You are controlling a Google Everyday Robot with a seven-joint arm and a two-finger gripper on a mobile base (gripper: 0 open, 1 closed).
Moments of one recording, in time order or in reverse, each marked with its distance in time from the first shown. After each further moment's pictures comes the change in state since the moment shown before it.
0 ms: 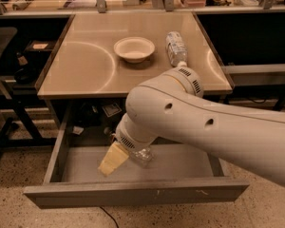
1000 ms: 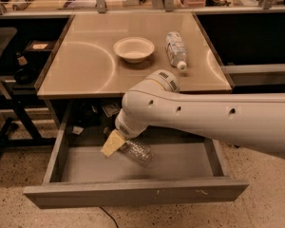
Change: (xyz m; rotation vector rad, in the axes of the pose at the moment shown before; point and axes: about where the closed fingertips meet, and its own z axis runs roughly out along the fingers) arm -0.021 -0.059 0.086 0.043 -0.007 0.042
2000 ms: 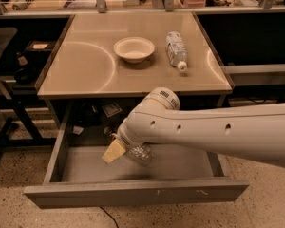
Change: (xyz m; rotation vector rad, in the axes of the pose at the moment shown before) arm 0.021 0.002 0.030 0.025 -0.038 0.050
